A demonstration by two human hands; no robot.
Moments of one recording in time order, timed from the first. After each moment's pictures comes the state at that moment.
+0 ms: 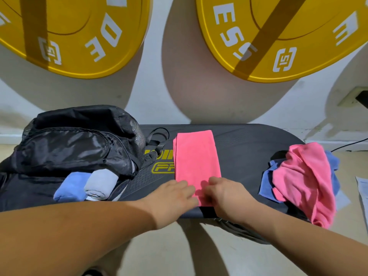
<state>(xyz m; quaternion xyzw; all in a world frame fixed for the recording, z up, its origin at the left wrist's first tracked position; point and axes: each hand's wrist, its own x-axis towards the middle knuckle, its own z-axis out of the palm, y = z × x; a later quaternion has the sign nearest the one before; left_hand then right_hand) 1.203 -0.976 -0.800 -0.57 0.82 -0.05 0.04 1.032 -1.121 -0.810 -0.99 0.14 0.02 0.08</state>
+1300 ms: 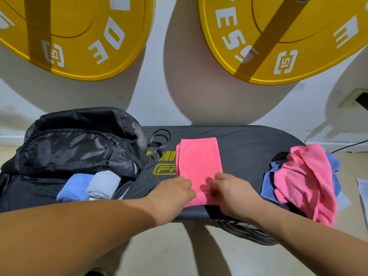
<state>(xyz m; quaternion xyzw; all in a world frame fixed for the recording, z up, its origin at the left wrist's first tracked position) 1.206 -0.983 -0.791 -0.66 0.75 0.06 0.00 1.030 -1.127 -0.805 -0.97 0.21 0.00 0.09</state>
